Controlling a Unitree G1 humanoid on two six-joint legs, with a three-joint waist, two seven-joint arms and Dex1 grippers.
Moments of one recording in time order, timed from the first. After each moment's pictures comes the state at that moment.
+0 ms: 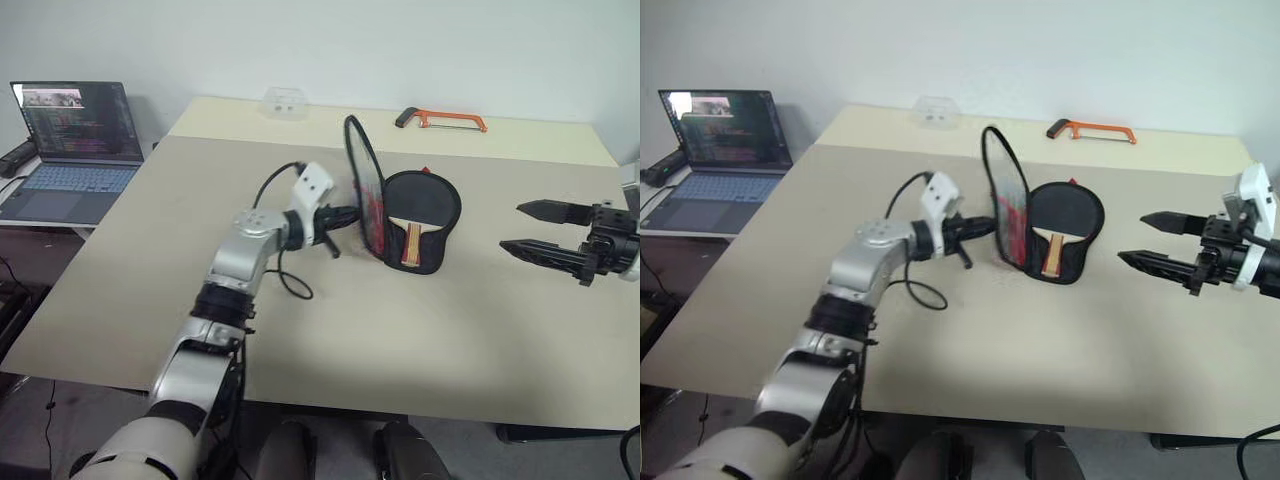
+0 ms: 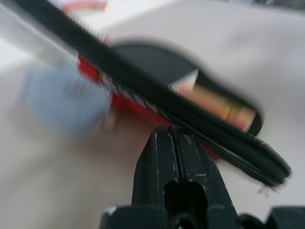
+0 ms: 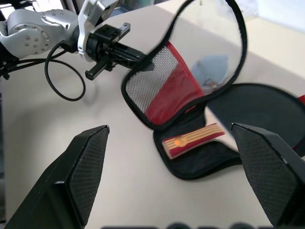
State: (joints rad) left arm -0.91 0.24 -0.12 0.45 -0.16 0.35 -0.85; right arm -0.32 -1.02 -0.42 -0.23 0.73 0.80 1.08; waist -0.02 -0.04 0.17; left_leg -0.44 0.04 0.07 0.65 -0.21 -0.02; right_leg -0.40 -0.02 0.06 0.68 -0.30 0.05
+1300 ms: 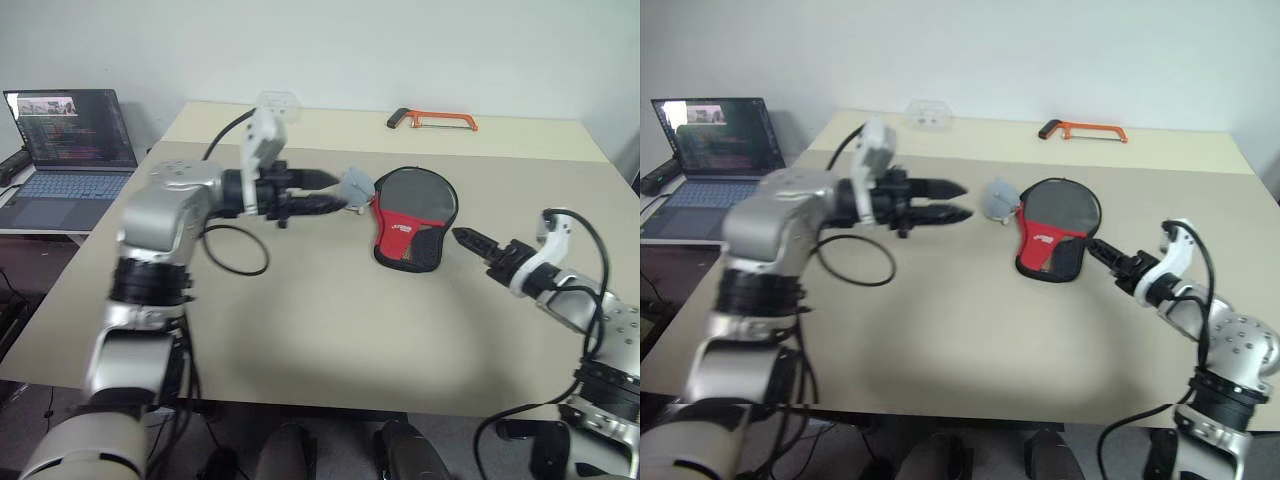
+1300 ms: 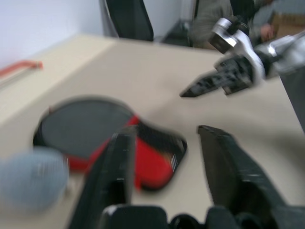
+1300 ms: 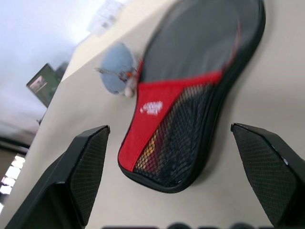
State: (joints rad) left arm -0.87 0.70 -0.05 0.09 -0.42 0.66 -1.30; right arm -0.44 -0.27 -0.59 -0.13 1.04 1.23 -0.06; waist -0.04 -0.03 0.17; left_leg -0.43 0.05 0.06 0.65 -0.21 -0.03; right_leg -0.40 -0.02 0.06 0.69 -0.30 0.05
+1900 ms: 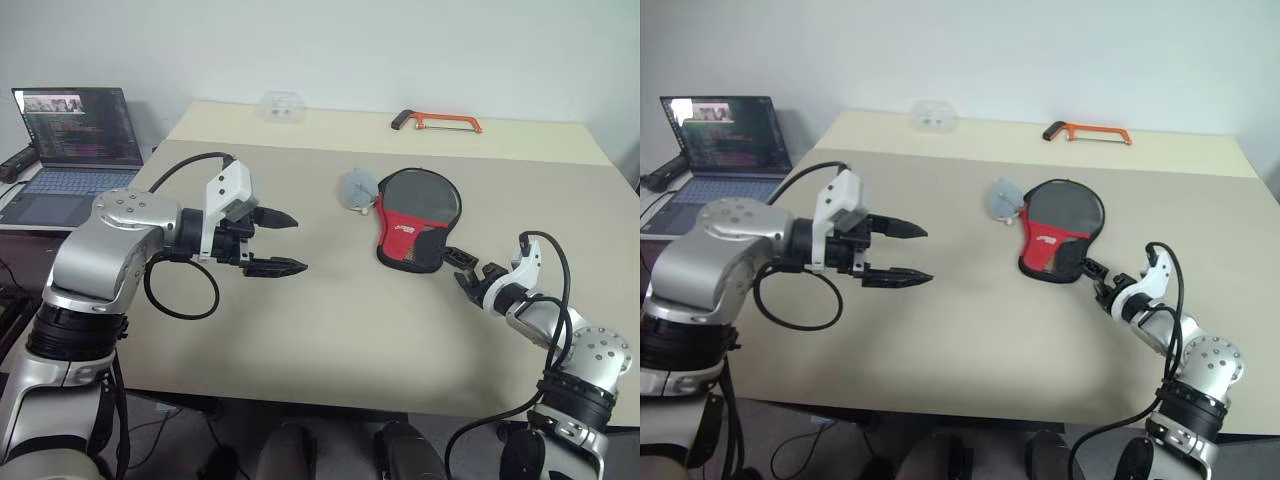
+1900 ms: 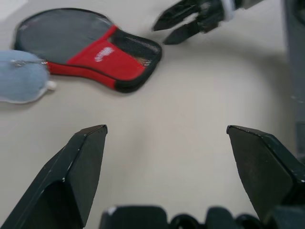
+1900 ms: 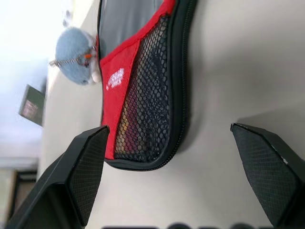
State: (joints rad) left arm -0.68 0.87 -0.08 -0.13 -0.41 0.69 -1.26; right arm -0.40 -0.13 -0.66 -0.07 1.24 1.23 -0.32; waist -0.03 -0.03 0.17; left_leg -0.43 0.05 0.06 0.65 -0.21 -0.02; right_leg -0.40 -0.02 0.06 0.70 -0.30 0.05
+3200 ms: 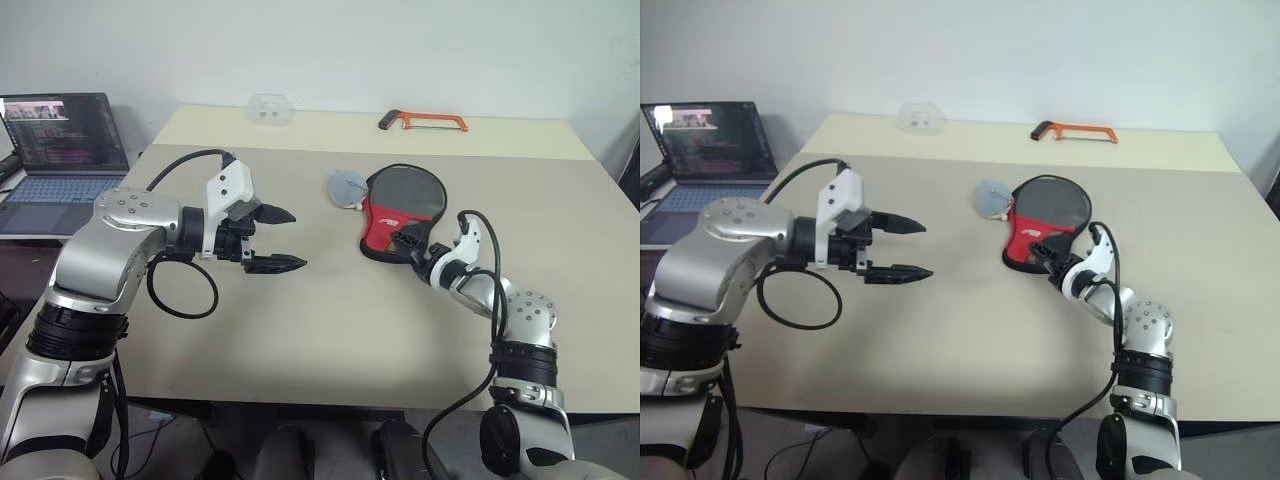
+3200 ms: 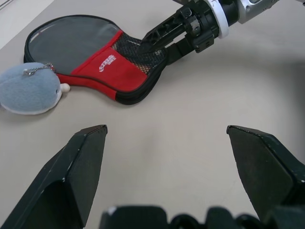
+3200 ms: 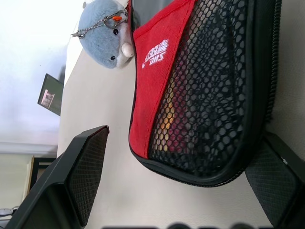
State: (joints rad) left arm -0.69 0.87 -0.09 -0.12 -0.39 0.64 -1.21; right arm -0.55 -0.10 -0.40 0.13 1.10 1.00 -0.24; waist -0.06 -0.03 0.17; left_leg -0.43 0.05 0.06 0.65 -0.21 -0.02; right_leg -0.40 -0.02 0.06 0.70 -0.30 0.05
